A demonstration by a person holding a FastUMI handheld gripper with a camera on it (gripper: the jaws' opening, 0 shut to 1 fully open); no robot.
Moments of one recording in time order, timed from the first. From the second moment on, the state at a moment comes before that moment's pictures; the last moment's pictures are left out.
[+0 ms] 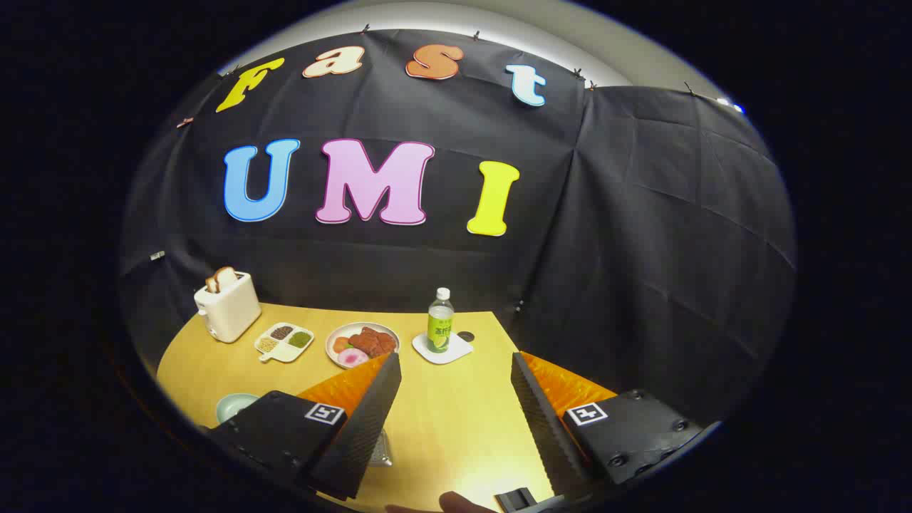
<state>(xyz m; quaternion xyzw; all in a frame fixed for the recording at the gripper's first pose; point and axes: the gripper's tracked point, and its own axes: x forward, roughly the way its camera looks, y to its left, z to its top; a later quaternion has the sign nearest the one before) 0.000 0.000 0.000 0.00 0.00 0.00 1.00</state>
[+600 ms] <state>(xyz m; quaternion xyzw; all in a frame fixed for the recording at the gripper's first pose) -0.022 0.078 0.027 0.05 0.00 0.07 1.00</state>
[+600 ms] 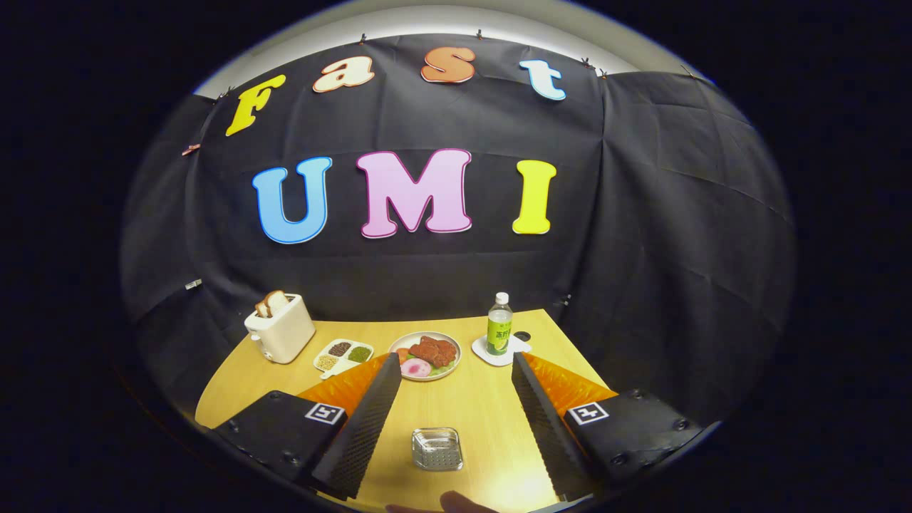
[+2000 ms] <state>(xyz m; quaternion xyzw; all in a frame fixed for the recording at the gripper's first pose) -0.064 0.307 -0.158 -0.01 0.28 0.27 0.92</state>
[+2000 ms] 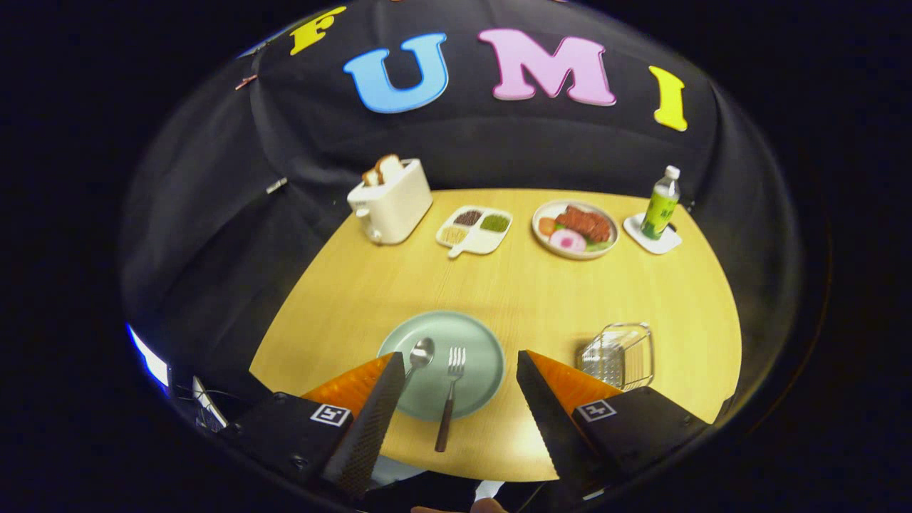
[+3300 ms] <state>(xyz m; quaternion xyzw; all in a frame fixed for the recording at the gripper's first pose) -0.032 0.345 -0.334 -0.16 0.54 0.23 0.79</state>
